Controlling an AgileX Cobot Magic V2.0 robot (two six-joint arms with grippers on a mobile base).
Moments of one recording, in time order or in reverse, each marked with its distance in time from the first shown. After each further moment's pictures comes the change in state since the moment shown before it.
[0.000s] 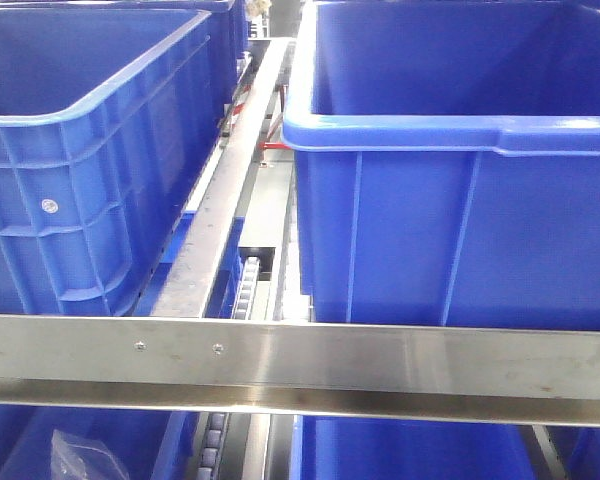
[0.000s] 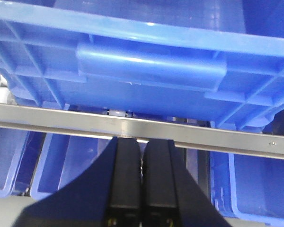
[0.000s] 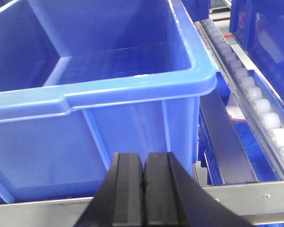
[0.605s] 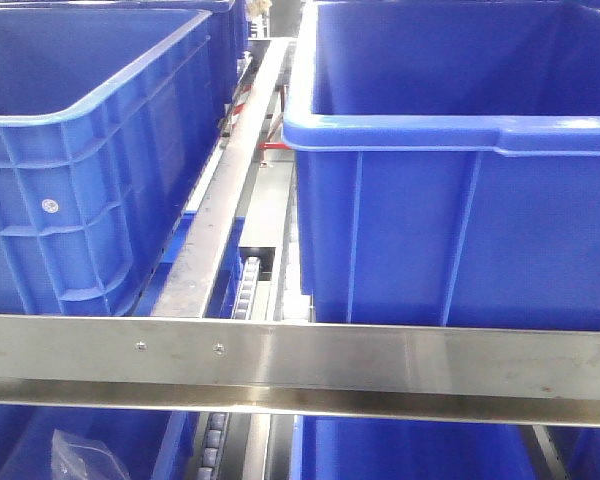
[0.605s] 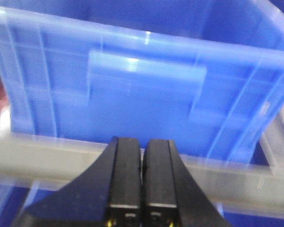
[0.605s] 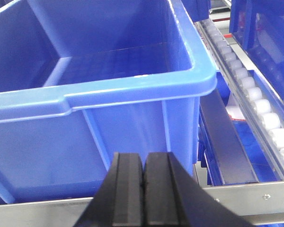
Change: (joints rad) left arm 0.000 -0.584 0.377 -0.037 -0.229 0.000; right arm 0.000 0.000 0.000 0.000 0.000 0.000
